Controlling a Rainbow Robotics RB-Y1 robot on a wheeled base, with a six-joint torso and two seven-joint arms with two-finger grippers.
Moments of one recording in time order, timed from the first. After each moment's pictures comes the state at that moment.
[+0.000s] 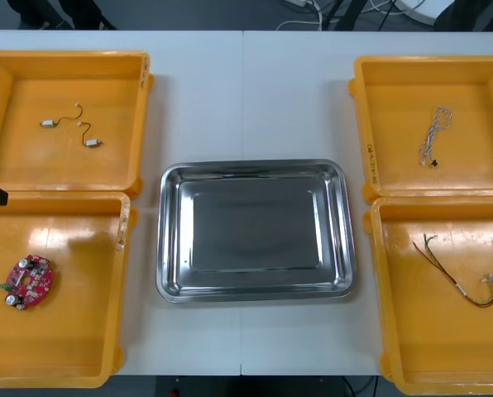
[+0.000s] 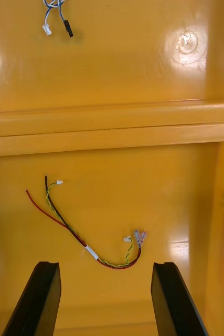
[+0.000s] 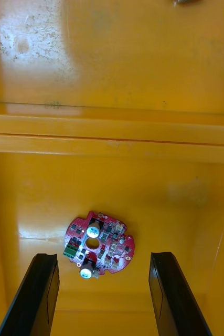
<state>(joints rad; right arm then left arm) -0.10 -0.90 -0.26 -2.14 -0.90 1.74 1.21 -0.28 0.84 0.28 -2.01 0.87 1.89 -1.29</state>
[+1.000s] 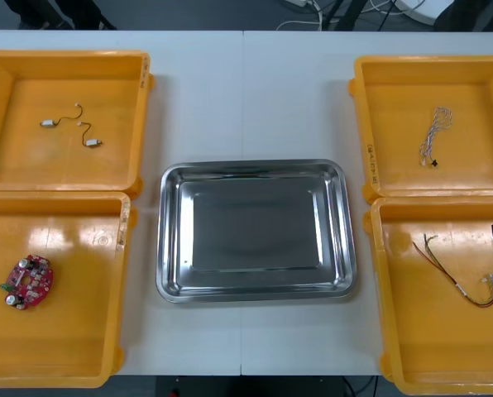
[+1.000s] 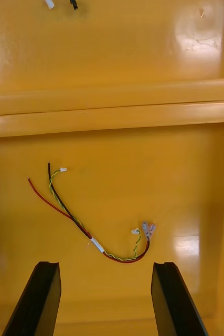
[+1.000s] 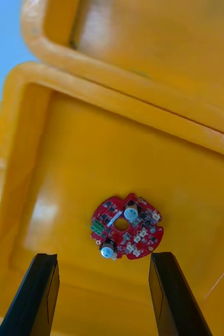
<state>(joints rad) -0.04 -0.88 -0.26 -2.16 -0.90 1.70 1.21 -0.17 0.86 0.43 -1.98 0.87 1.91 -1.12</state>
